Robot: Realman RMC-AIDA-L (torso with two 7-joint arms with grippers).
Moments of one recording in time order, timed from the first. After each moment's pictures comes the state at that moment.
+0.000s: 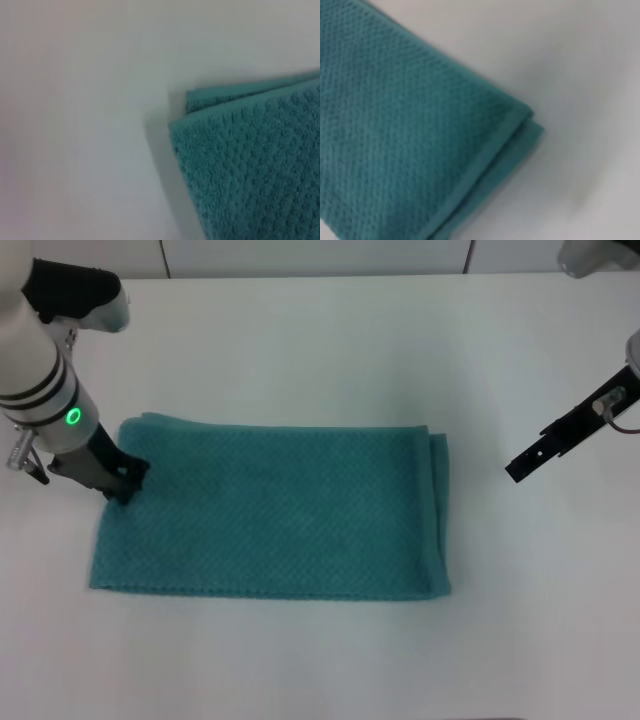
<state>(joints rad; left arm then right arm) -0.91 -2.03 1.28 0.62 2.87 1.20 -2.99 0.85 1.97 -1.07 -0.77 -2.68 -1.48 2.47</state>
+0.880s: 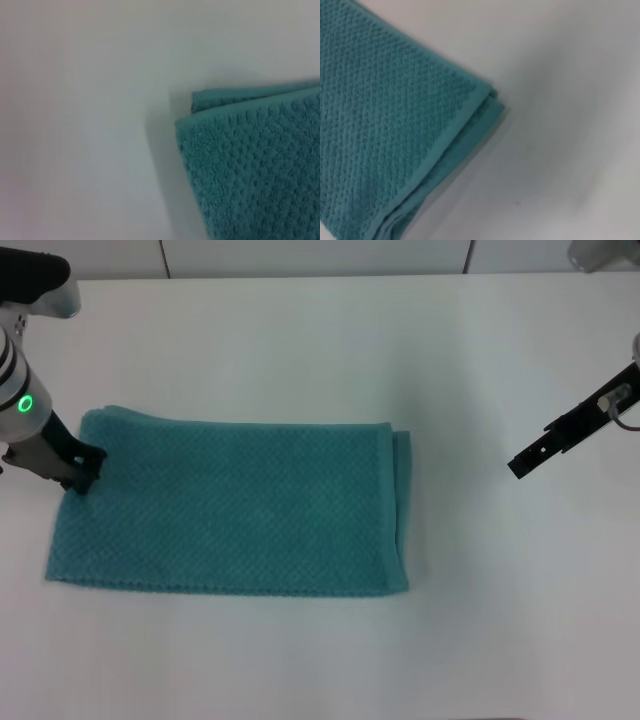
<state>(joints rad) -0.87 -1.98 1.28 0.67 2.87 1.24 -2.99 0.85 1.96 -1.04 -0.77 -2.68 -1.48 2.45</state>
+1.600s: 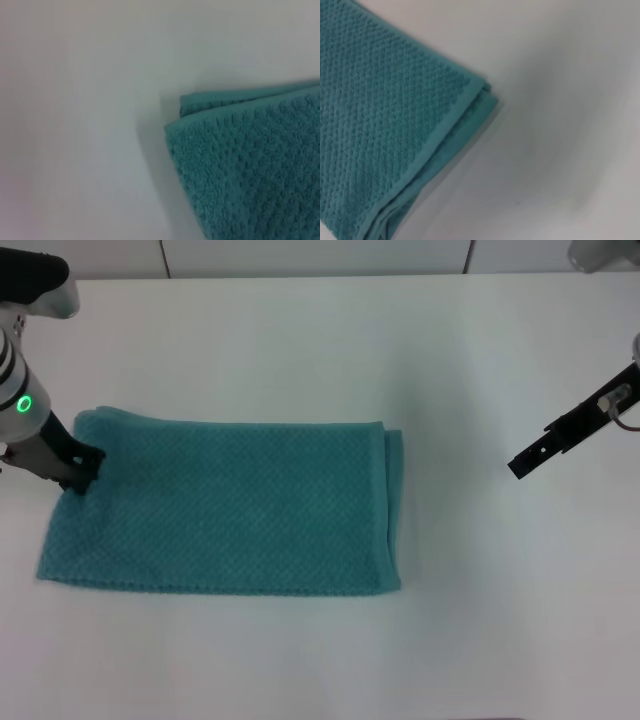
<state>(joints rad) -0.87 -1.98 1.28 0.67 2.87 1.24 -2.99 0.85 1.96 -1.04 -0.77 -2.68 -1.48 2.45</state>
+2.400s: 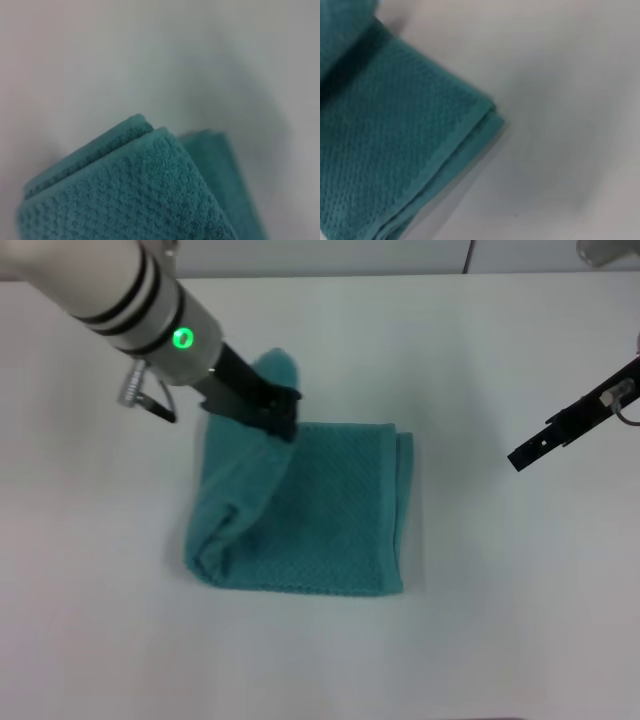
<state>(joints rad) -0.88 -2.06 1.39 1.02 2.47 1.36 -2.99 0.84 1.96 -1.00 -0.76 -2.68 -1.47 2.42</state>
